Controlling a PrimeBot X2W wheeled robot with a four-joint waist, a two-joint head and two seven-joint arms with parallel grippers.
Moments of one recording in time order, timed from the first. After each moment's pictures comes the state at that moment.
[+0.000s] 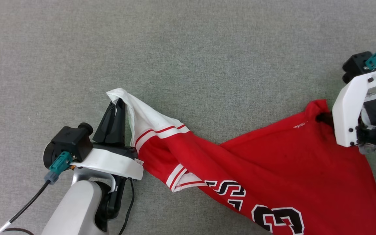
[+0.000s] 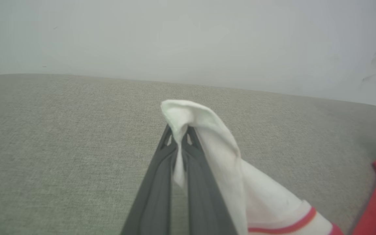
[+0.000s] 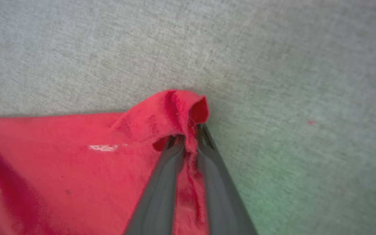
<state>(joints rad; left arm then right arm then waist) -0.32 0.28 -0.35 0.04 -0.49 0.14 -0.22 -0.63 -0.45 0.28 0.24 0.65 0.13 1.03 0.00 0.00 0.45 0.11</state>
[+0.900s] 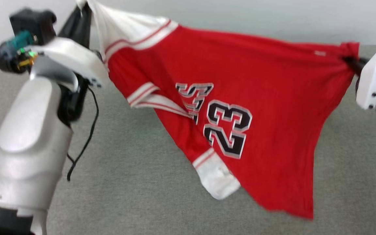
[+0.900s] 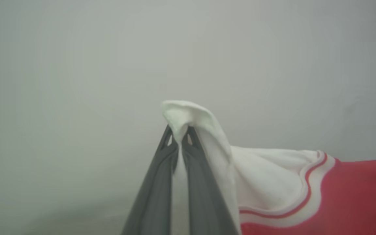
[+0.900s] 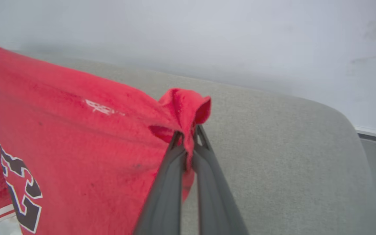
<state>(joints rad) -0.87 0.34 -0.34 0.50 -0.51 -0.01 -0.10 -0.77 -0.46 0.22 0.39 0.53 0.13 0.61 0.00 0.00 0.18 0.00</state>
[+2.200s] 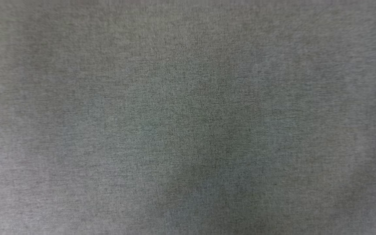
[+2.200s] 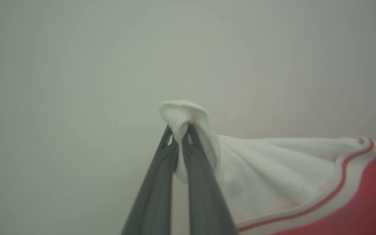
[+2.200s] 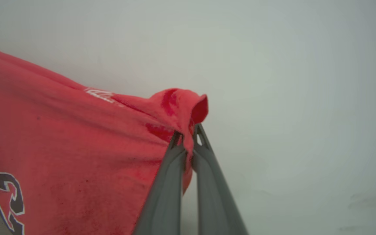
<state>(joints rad) -1.67 0.38 -0.25 0.80 -0.44 0.00 -0.26 -1.55 -0.45 0.29 0.65 0.39 0.13 0.02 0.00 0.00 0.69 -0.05</state>
